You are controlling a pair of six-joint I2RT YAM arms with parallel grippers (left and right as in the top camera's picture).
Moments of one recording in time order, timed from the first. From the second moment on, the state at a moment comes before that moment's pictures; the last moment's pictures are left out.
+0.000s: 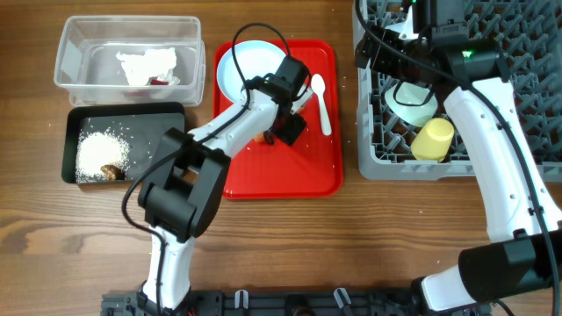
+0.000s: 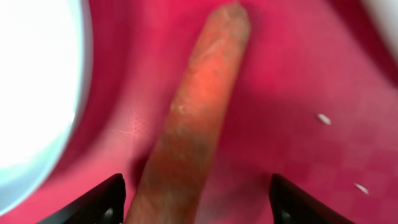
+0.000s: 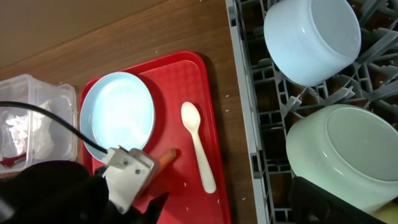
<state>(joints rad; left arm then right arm) -0.54 2.15 1.56 -0.72 -0.05 0.11 0.19 1.68 1.71 -0.94 -0.08 0.44</state>
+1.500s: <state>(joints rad) 0.01 1.99 1.82 -1.36 -0.19 -0.29 0.19 1.68 1.71 -0.93 -0.08 0.41</state>
